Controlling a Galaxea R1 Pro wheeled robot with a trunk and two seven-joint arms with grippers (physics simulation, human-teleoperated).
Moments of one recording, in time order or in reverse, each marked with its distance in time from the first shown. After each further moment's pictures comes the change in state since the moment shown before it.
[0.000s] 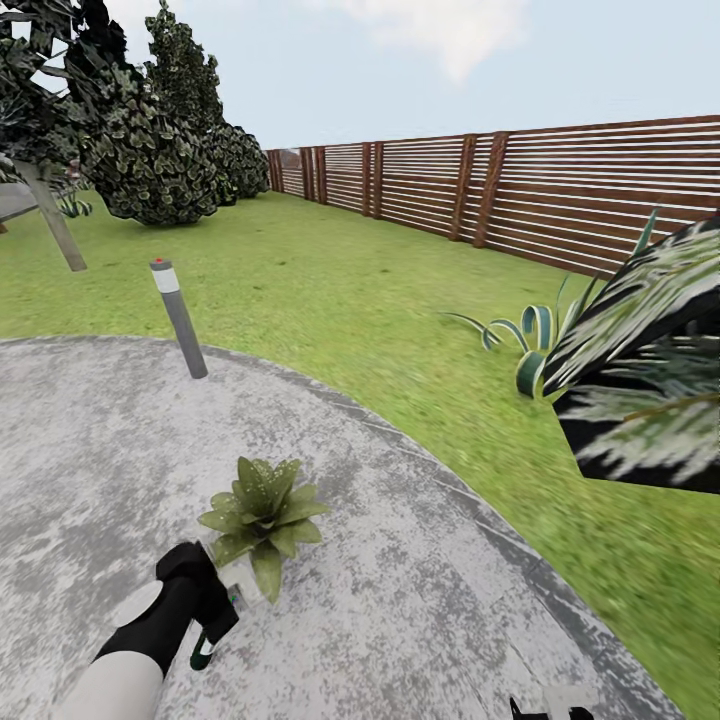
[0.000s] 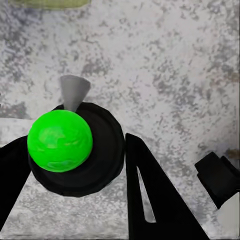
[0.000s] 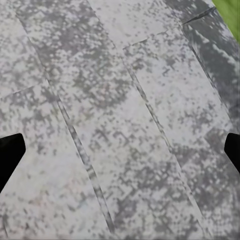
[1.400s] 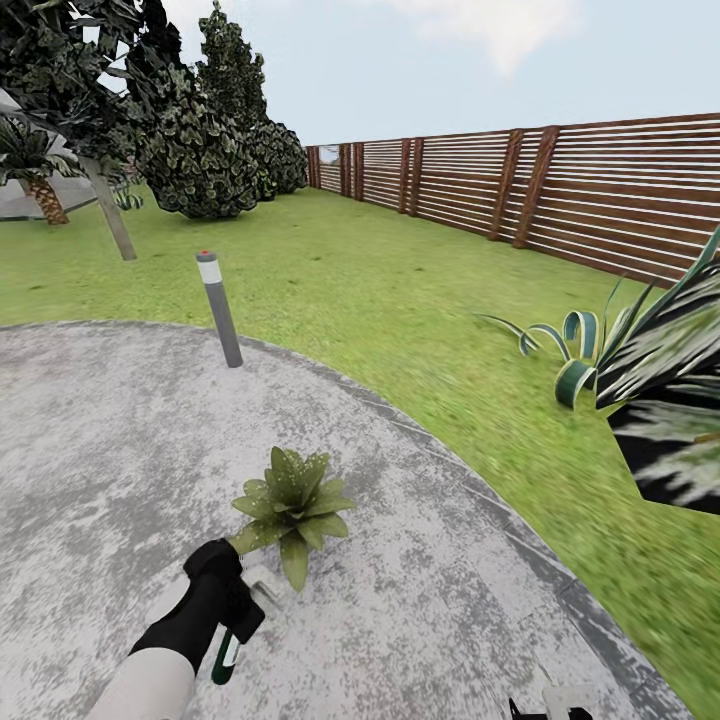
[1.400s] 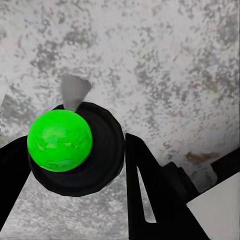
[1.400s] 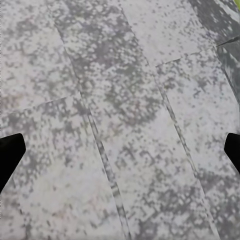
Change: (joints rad) left arm -0.010 -0.098 0.021 0.006 0.006 0.198 0.044; right arm 0.000 0.002 0.000 0.002 0.000 0.000 0.004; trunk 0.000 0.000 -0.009
